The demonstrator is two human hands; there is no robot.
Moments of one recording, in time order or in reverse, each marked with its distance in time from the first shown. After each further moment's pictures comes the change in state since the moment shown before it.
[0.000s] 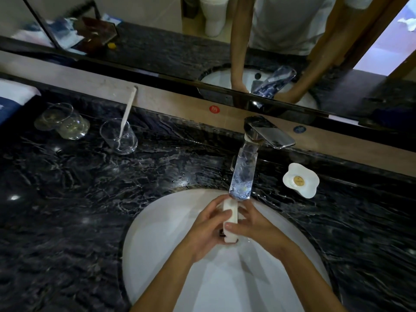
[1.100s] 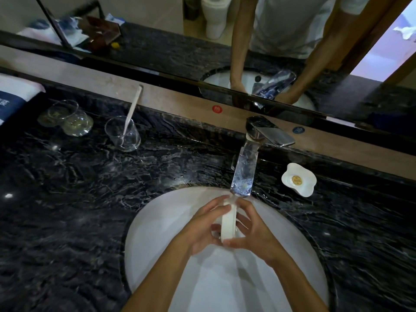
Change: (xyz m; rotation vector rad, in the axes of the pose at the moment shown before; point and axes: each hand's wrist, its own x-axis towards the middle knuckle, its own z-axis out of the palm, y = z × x) left_hand -0.007 0.013 -0.002 0.087 0.022 -0.147; right_hand -0.014 0.017 0.018 0.014 0.086 -0.074
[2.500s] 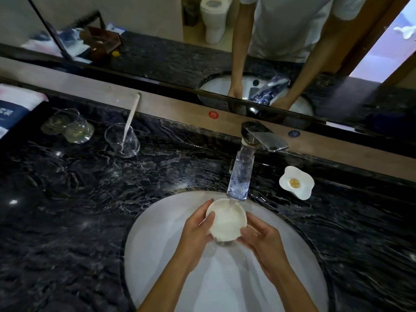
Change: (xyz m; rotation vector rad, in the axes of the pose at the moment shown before) left_hand 0.000 -0.028 -0.009 0.030 0.231 0.334; right_hand -0.019 0.007 -0.001 0.357 0.292 -0.052
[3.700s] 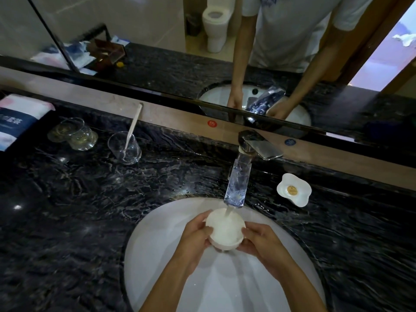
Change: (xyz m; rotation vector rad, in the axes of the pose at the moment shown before) left_hand -0.002 0.014 0.008 0.057 0.081 -0.167; right_hand 0.011 -0.025 0.003 -0.082 -0.050 0.226
